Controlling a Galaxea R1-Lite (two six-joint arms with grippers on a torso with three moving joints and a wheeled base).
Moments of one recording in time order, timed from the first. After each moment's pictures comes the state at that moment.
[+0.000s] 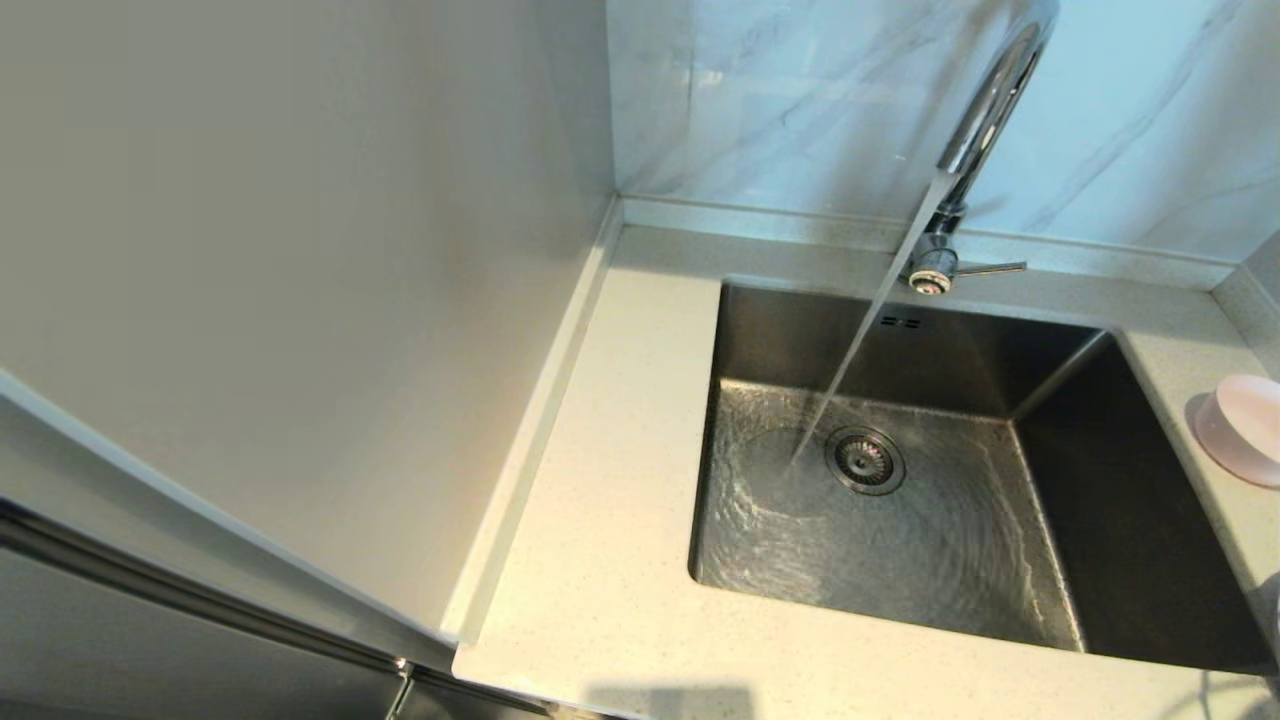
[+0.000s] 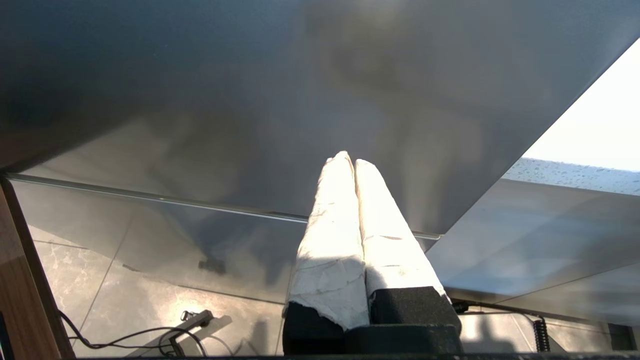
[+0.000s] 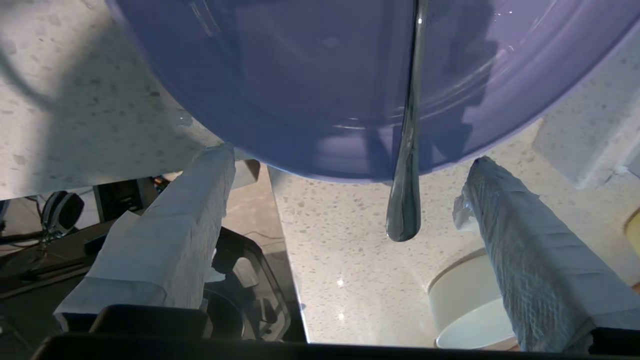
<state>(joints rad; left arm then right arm) 0.00 0.00 0.00 0.00 0.00 0.00 -0.97 1.42 -0.75 0.58 0.10 -0.60</state>
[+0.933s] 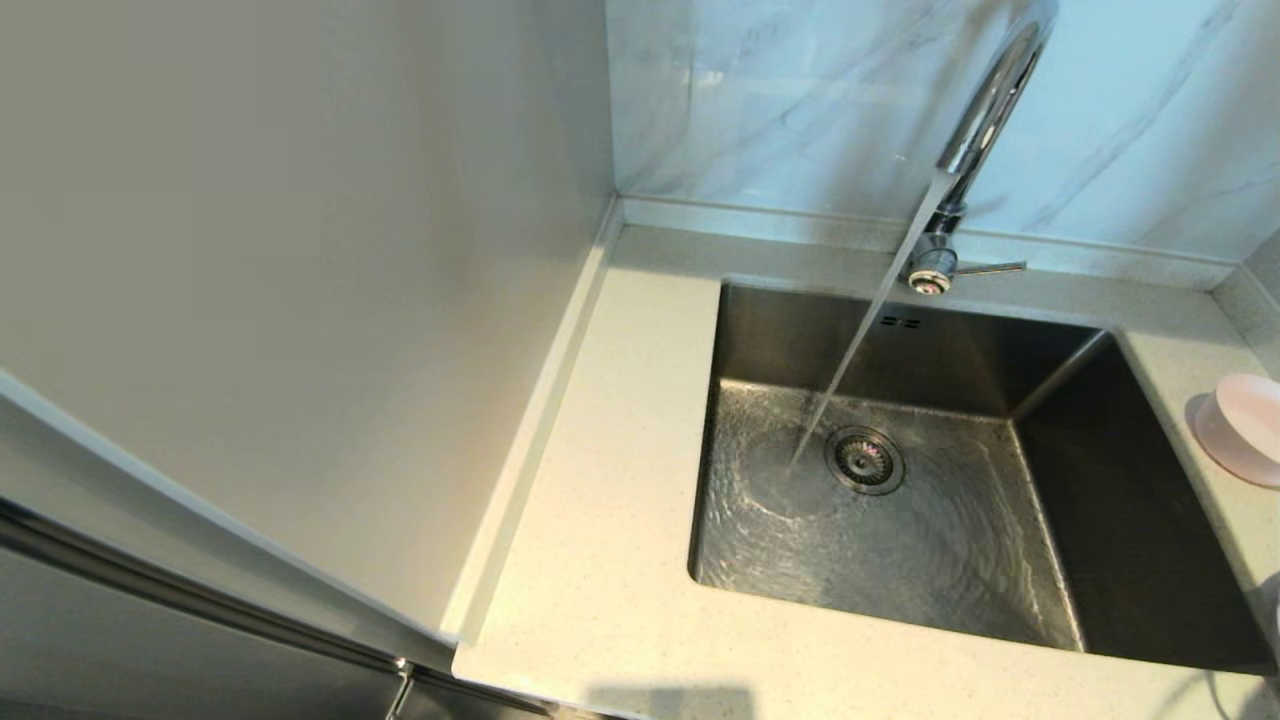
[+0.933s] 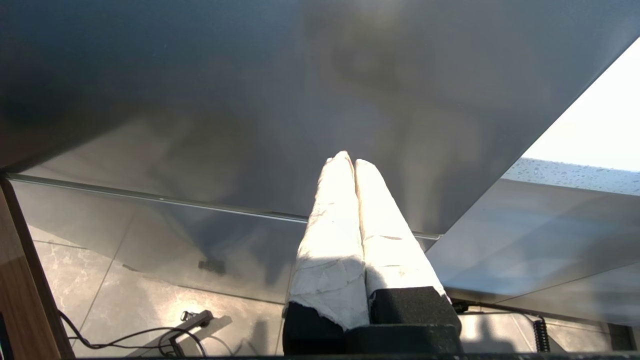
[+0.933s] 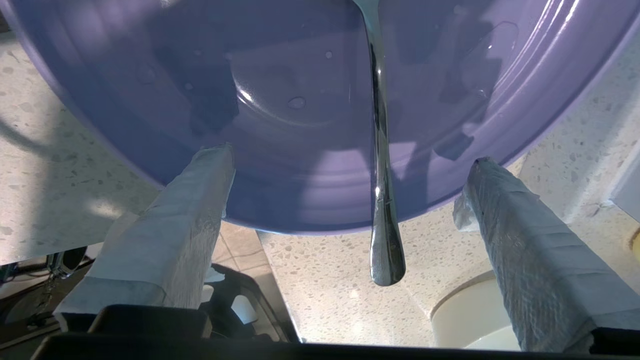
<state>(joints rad) 0.00 0.00 0.00 0.00 0.00 0.00 -0.96 1.49 -0.76 0.48 0.10 -0.52</state>
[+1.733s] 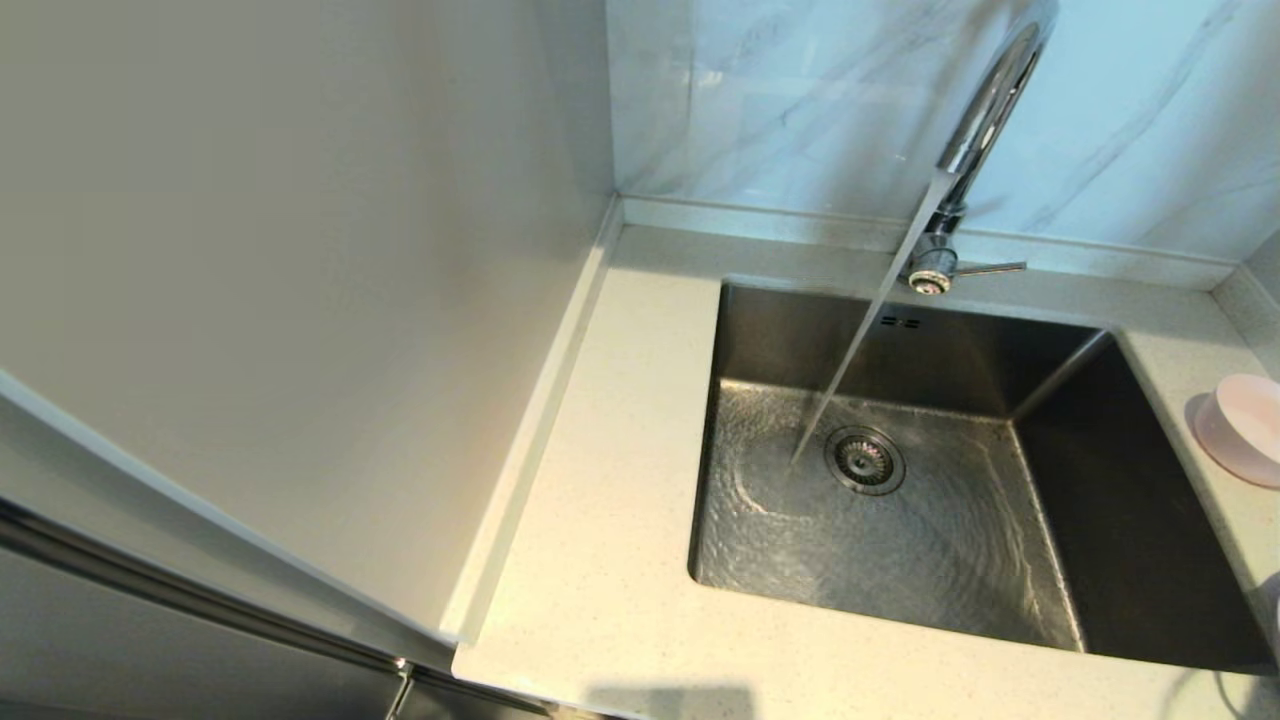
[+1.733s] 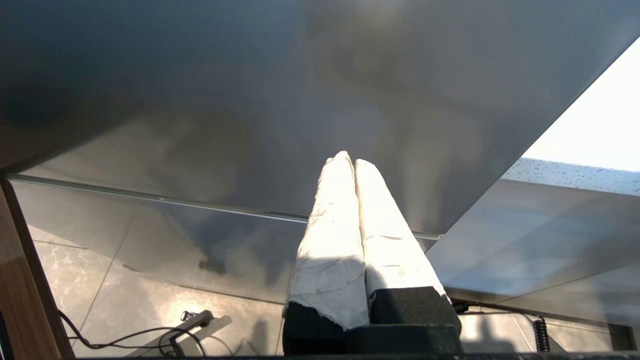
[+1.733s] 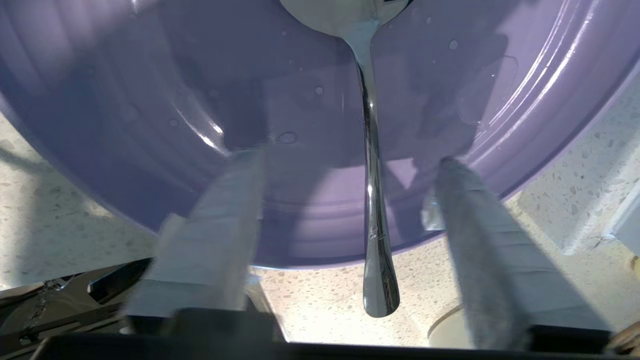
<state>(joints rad) 0.00 0.00 0.00 0.00 0.00 0.00 -0.95 1.55 -0.77 0.43 0.10 -0.52</state>
